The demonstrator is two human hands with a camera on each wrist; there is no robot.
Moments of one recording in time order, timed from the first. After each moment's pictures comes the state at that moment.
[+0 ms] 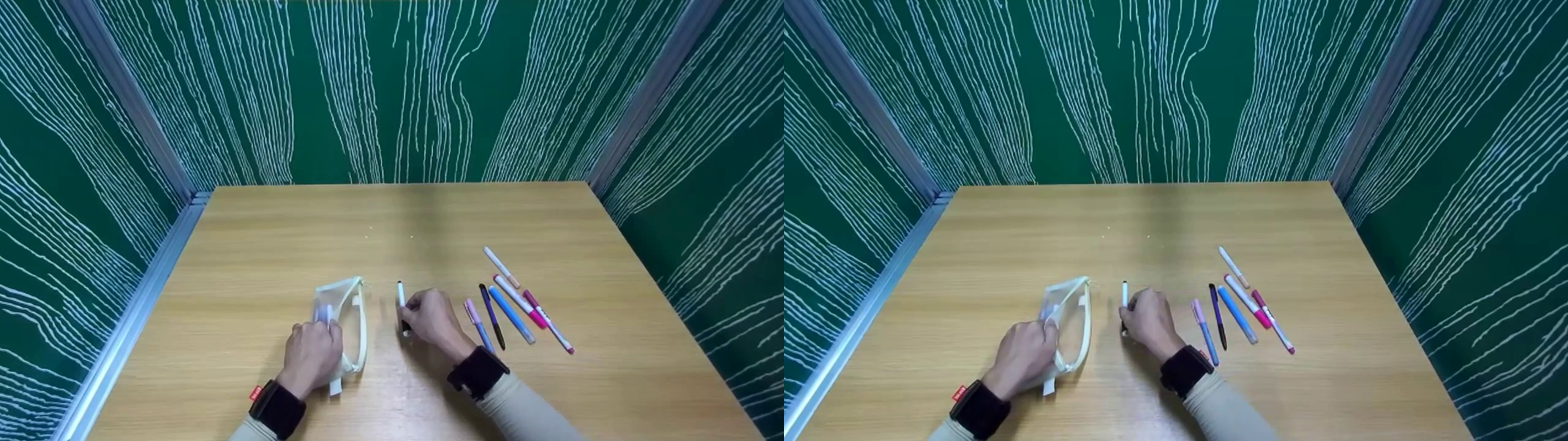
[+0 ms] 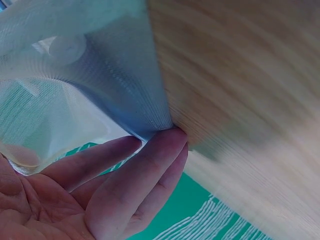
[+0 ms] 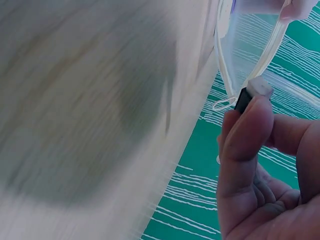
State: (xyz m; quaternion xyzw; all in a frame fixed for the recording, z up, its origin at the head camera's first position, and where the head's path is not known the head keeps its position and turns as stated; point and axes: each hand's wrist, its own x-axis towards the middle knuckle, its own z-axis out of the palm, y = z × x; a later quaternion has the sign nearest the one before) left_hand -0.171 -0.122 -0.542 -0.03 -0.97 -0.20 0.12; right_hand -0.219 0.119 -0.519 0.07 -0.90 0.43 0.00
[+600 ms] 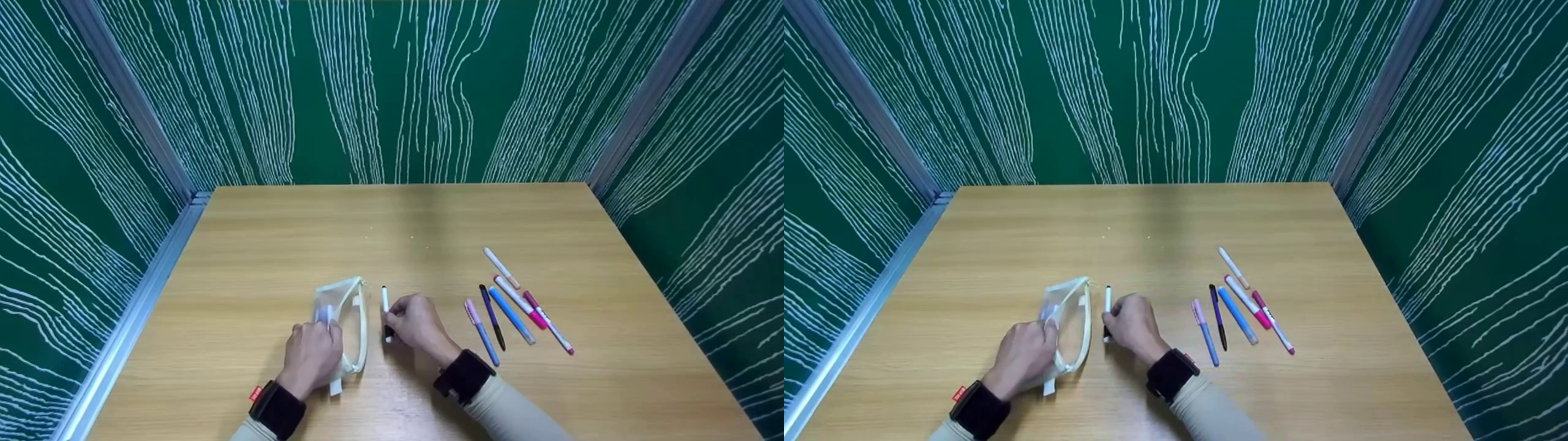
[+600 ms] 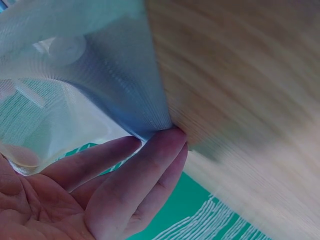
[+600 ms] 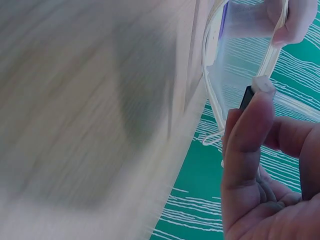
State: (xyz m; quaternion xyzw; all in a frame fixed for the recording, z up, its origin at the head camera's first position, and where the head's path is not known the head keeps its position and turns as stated) left_hand -0.171 -0.123 -0.542 -0.04 -0.97 -0.21 0.12; right_hand -0.211 0.092 -0.517 0.07 -0.88 0.47 -0.06
